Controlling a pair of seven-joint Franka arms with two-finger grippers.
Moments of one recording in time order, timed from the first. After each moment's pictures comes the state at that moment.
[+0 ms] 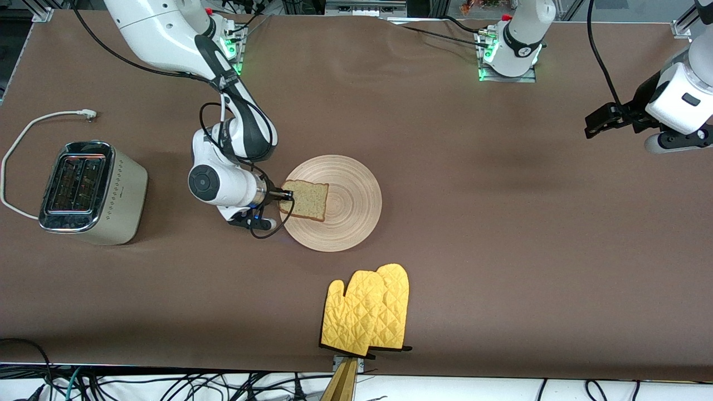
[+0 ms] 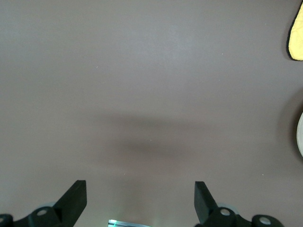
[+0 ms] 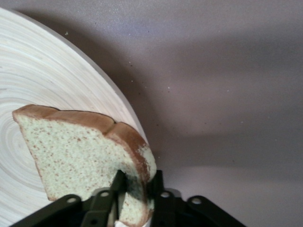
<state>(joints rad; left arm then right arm) 0.02 -0.01 -0.08 -1.62 0.02 1.51 -0.21 0.39 0.59 0.04 -1.78 0.35 2.21 0.34</state>
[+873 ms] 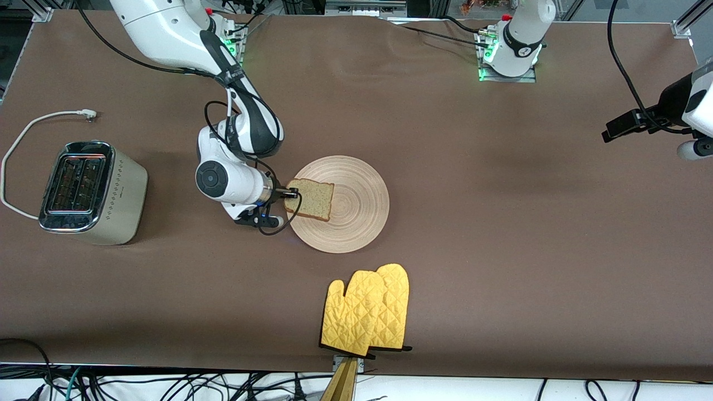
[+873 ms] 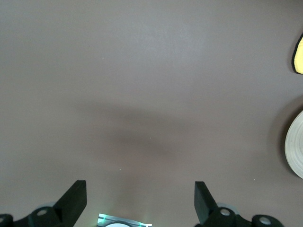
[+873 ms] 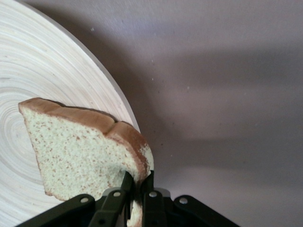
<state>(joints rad) 0.10 0.01 -0.07 -1.62 -0.04 1.49 -0.22 0.42 0.58 0.04 -1.76 0.29 2.21 0.33</state>
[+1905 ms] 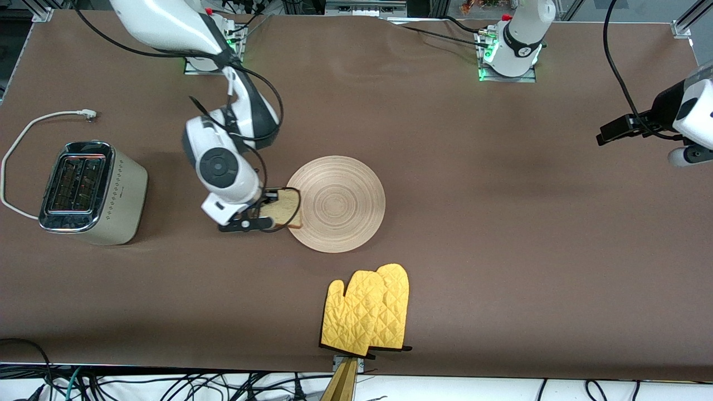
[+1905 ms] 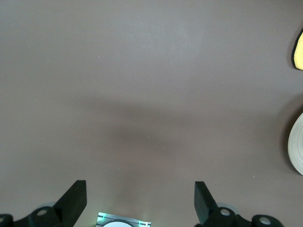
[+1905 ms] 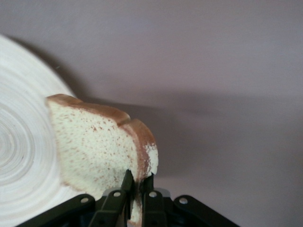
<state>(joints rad) 0.10 0.04 -0.08 -1.59 -0.04 1.48 -0.22 0.47 0.52 -0.08 -1.61 -0.02 1.96 0.33</state>
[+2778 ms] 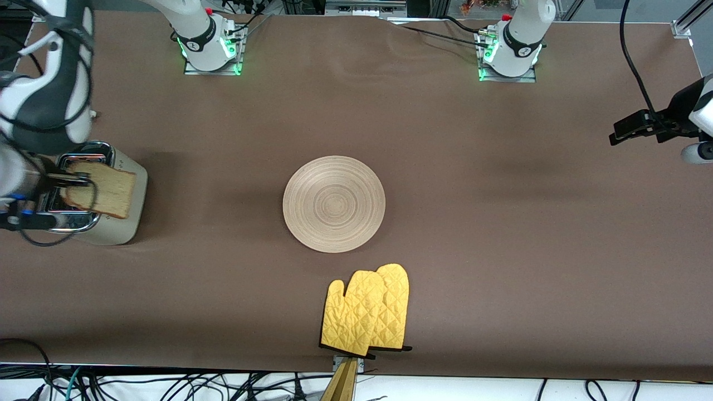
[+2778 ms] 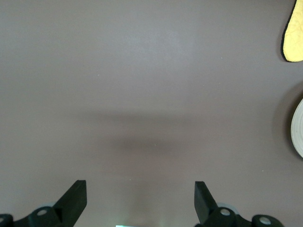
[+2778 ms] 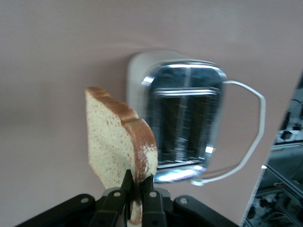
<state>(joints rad) 0.11 0.05 -0.07 -1.54 -0.03 1.48 -0.06 0.46 0.48 -0.68 -1.30 -0.05 1.45 -0.20</state>
